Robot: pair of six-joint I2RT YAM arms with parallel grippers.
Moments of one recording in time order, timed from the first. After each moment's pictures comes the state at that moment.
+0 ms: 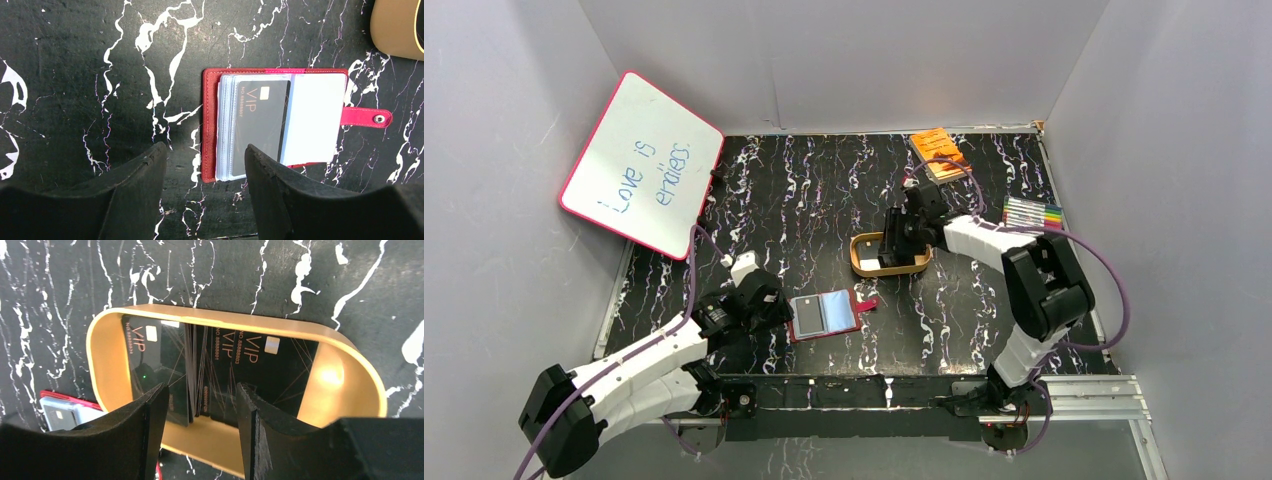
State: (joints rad) left arm -0.79 0.90 0.49 -0.56 -0.32 -0.99; right arm 0.49 1.68 1.02 -0.26 -0.18 0.47
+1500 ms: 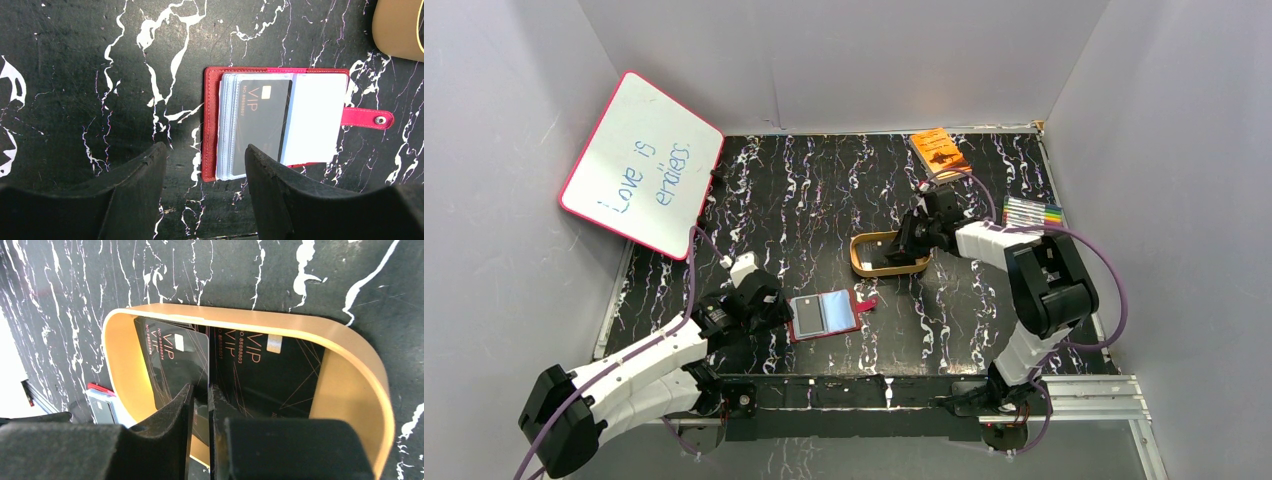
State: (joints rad) left arm -0.79 0.89 0.48 -0.56 -0.32 -1.00; right arm 0.40 1.72 0.92 -0.09 -0.39 0.58
